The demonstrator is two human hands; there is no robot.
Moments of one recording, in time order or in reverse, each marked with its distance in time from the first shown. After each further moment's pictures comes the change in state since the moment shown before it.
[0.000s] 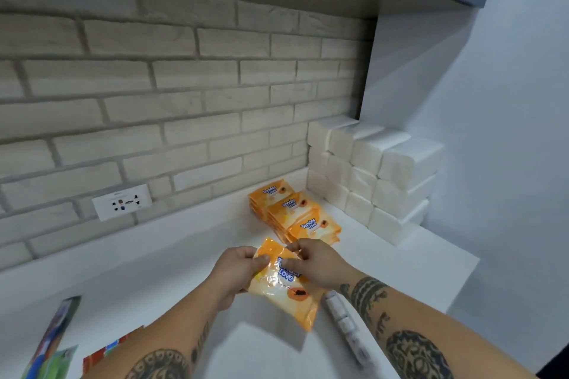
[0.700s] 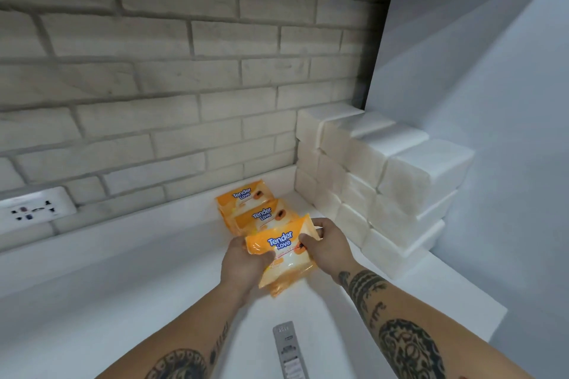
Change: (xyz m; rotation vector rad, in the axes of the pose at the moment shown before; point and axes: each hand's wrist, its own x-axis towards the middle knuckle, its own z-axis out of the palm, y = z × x) left_hand 0.159 0.021 0.118 -0.125 0.340 -0.021; right_hand 0.152 0.120 -0.085 0.331 0.276 0.158
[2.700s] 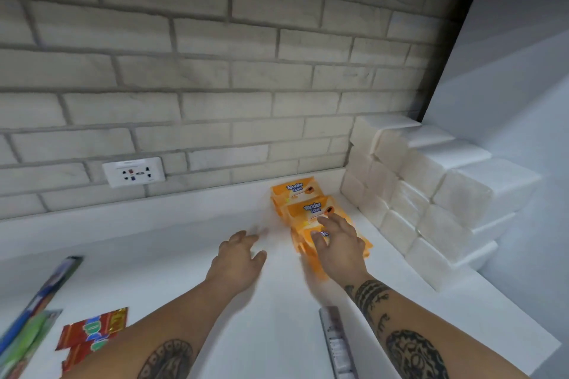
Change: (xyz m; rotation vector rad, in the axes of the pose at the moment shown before) left_hand -0.022 -0.035 -0.131 0.831 0.017 0.232; right_hand -0.058 -0.035 0.070 -0.591 0.017 -0.331
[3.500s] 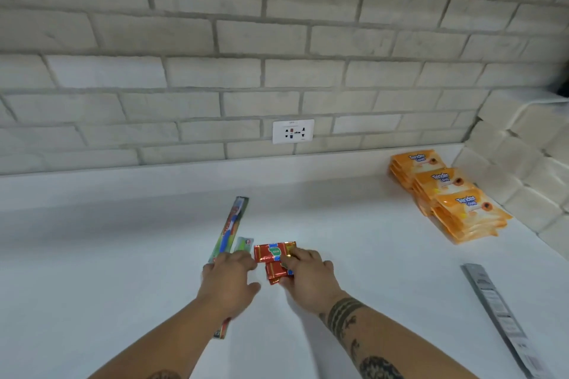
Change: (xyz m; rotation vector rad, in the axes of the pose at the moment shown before) left_hand -0.178 -0.303 -0.116 0.306 -0.001 -0.110; right_hand -0.191 -0.261 0.224 -0.367 -0.577 -0.363
